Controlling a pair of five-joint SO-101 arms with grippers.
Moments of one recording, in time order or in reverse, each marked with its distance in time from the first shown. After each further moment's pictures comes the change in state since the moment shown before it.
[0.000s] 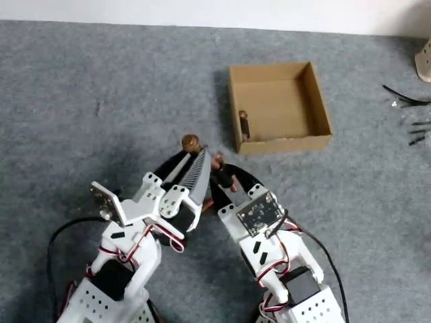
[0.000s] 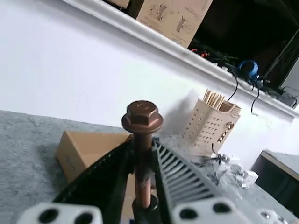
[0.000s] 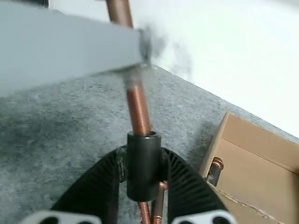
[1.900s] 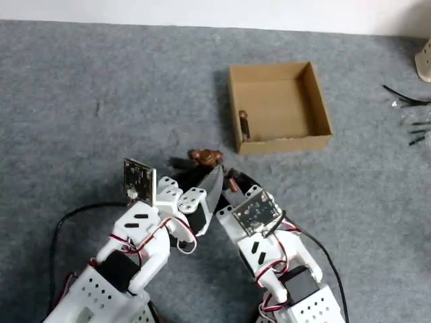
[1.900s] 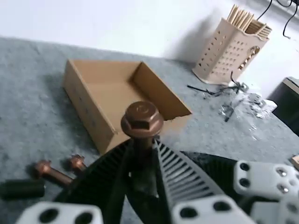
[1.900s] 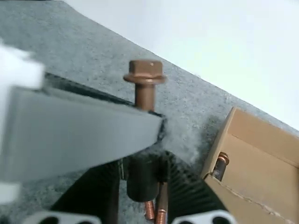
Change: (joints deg) left arm 1.6 22.7 -10.7 11.1 0.0; right arm -1.1 0.2 0.1 0.2 1.4
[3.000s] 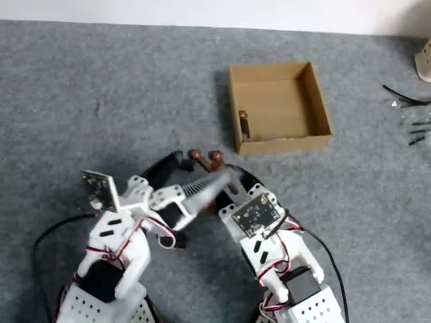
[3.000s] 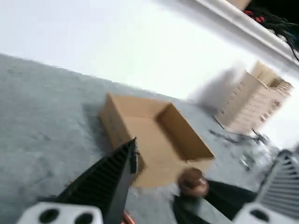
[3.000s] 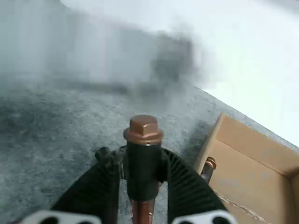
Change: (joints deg) left arm -9.8 -22.1 3.7 8.7 2.1; right arm 1.7 -0.1 0.0 -0.3 2.4
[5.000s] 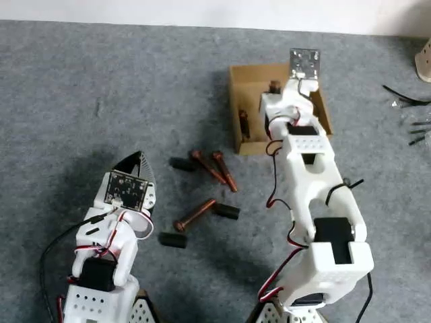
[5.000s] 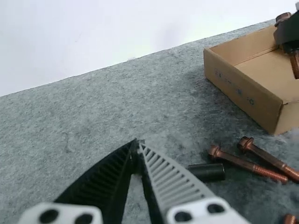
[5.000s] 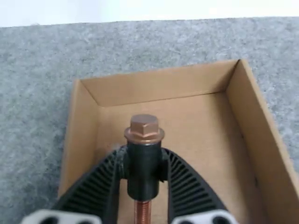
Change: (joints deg) left arm -15.3 -0.8 7.0 5.8 -38.1; right arm 24.4 111.1 -74.7 -13.0 -22.4
